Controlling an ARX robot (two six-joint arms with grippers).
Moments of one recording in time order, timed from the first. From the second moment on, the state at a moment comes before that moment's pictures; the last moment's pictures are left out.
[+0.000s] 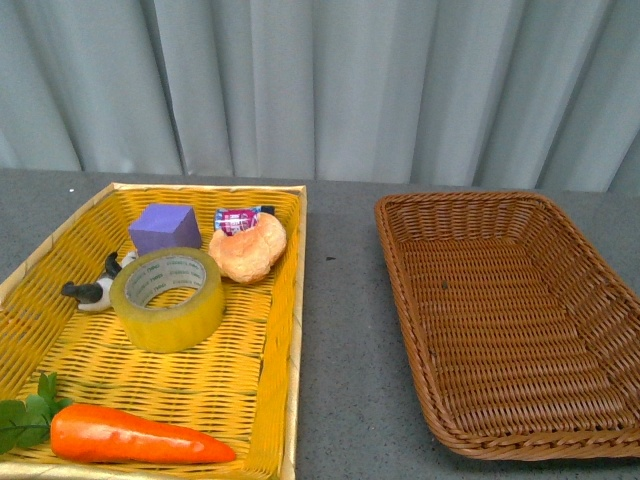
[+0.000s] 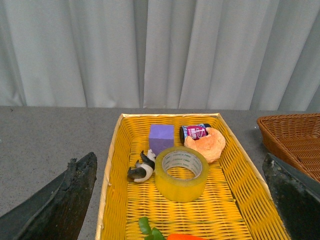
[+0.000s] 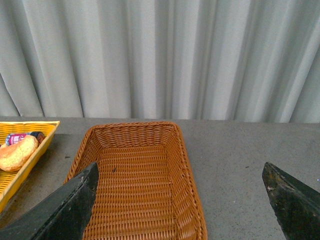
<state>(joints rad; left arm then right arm) 0.00 0.00 0.02 0.00 0.00 0.00 0.00 0.00 0.01 0.00 0.00 -0.01</state>
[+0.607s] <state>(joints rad) 0.00 0.00 0.02 0.00 0.00 0.00 0.00 0.00 0.01 0.00 0.00 -0.01</state>
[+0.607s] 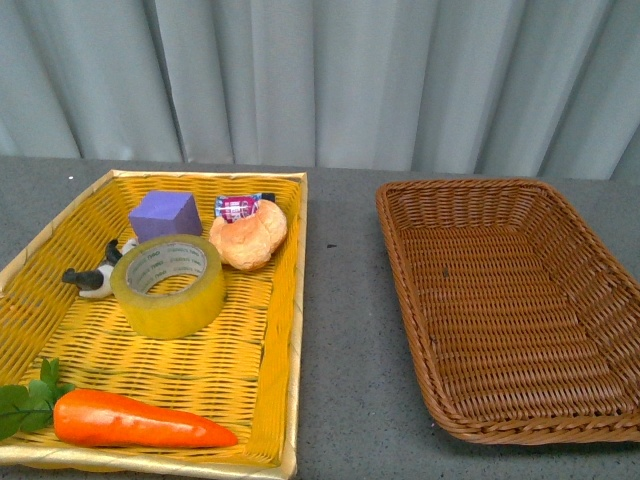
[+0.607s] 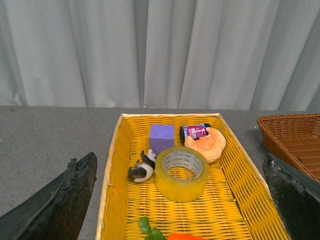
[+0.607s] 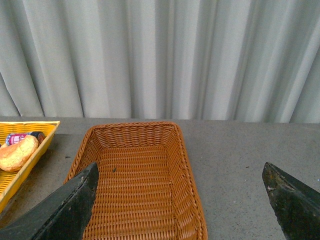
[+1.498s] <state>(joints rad) 0.00 0.00 0.02 0.00 0.00 0.00 0.00 0.00 0.01 0.00 0.00 -0.01</state>
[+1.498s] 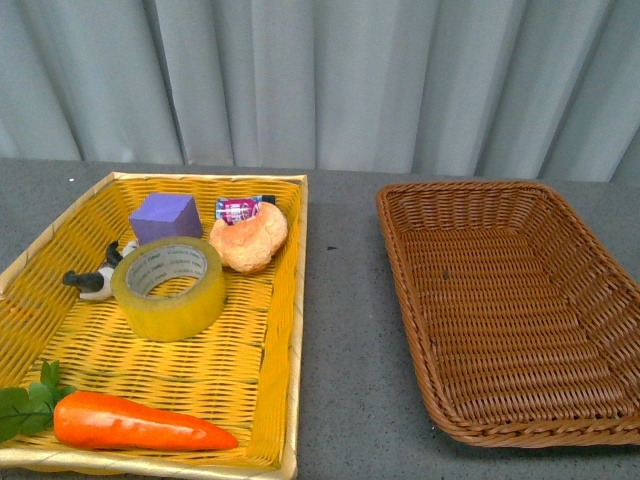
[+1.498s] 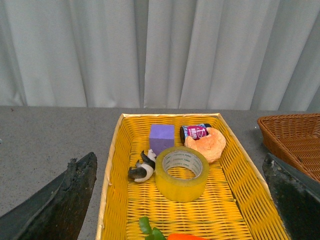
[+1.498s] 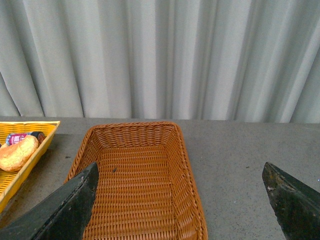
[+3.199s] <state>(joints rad) -0.02 2.00 0.89 0.31 -0.10 -0.28 0.00 0.00 0.01 0.00 0.00 -0.01</state>
